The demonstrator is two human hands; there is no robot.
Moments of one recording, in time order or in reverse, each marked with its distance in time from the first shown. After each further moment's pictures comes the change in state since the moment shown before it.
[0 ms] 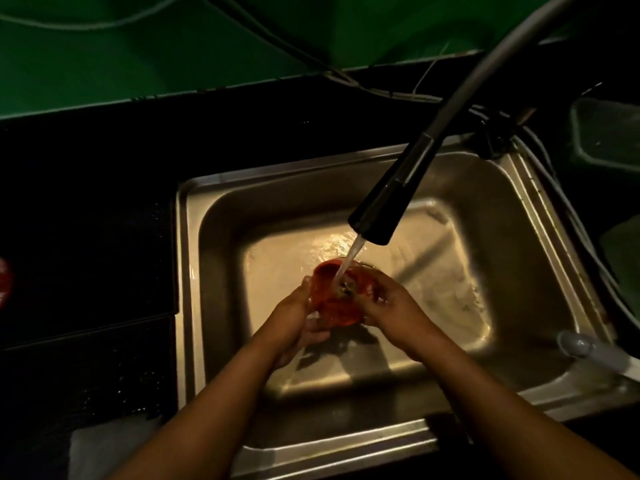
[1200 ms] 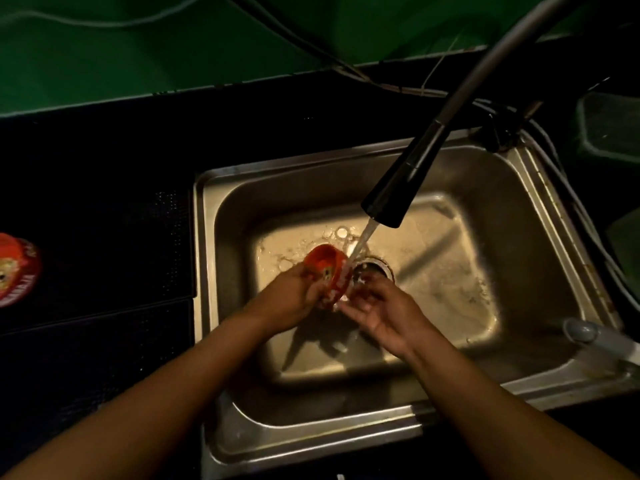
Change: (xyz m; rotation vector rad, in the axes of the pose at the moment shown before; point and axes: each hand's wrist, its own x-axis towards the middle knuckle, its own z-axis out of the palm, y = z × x) left_hand -0.019 0.028 -0.023 1.256 -0.019 0.507; right_hand -0.005 -0.006 0.035 1.135 -0.090 0.411
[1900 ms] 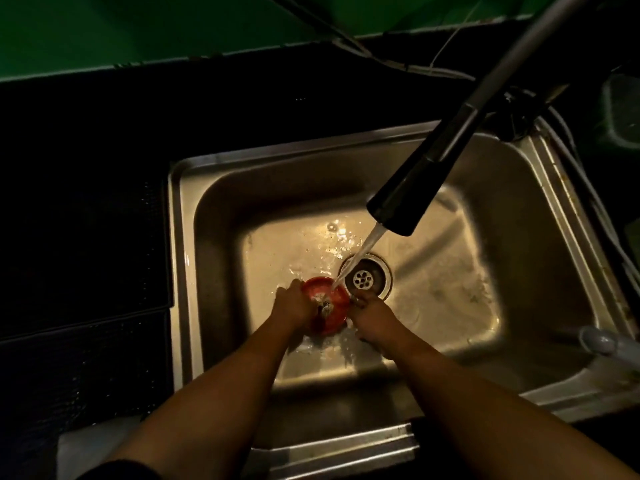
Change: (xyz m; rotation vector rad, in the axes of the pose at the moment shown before) left_hand 0.057 -0.039 0.069 -0.286 0.049 -0.655; right_hand 0.075 0.026 -0.056 -1.078 0.325 -0.054
